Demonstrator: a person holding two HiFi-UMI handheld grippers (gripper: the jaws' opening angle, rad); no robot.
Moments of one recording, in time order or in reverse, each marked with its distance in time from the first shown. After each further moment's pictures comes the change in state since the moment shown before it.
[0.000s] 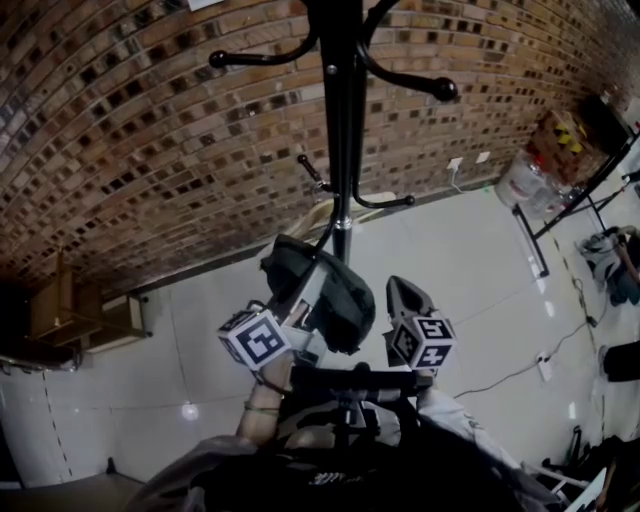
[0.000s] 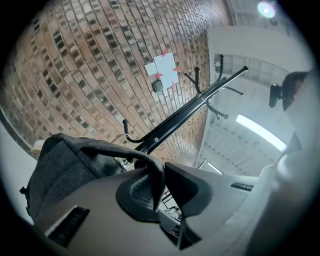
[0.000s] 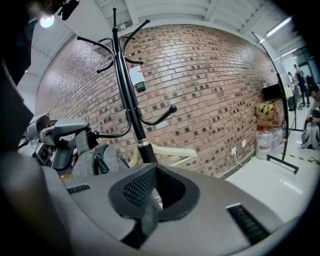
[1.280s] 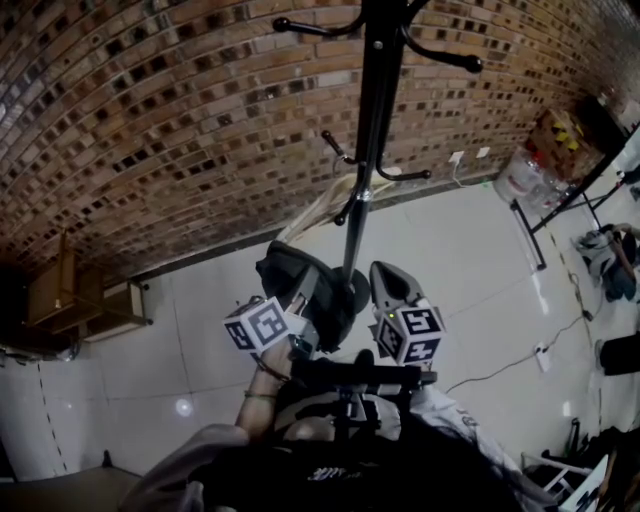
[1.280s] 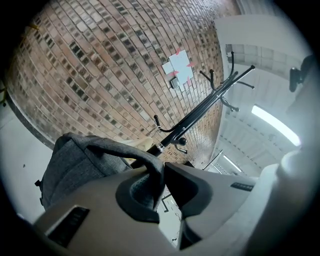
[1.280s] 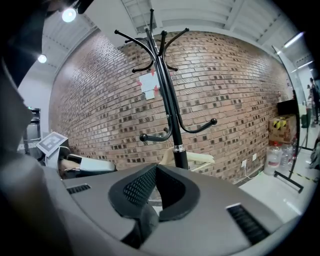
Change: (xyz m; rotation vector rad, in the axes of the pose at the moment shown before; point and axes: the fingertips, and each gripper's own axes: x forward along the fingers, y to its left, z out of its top) left arm -0.085 0.074 -0.034 -0.008 0.084 0.203; right arm -0.025 0.115 0.002 -0.144 -0.039 0.074
